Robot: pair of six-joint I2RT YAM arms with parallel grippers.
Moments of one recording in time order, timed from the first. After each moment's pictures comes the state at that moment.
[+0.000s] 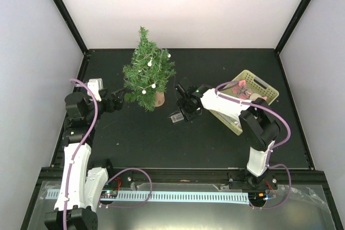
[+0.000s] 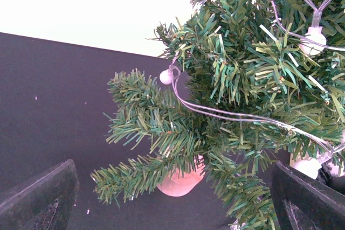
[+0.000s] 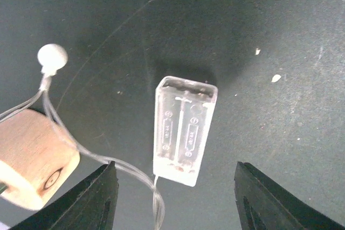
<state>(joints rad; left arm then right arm) 0.16 0.70 0.65 -0.26 0.54 -0.24 0.76 1.83 1.30 -0.69 -0.04 1.83</state>
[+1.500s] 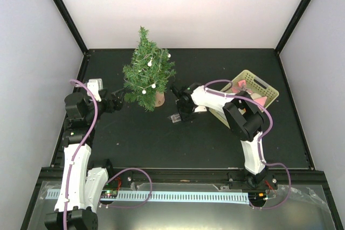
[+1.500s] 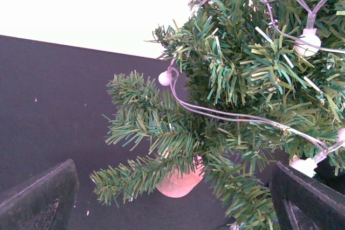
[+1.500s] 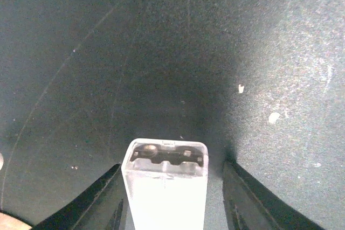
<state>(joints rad) 0.16 0.69 0.65 -0.26 0.54 -0.23 0.75 2.04 1.45 -0.80 -0.04 1.99</state>
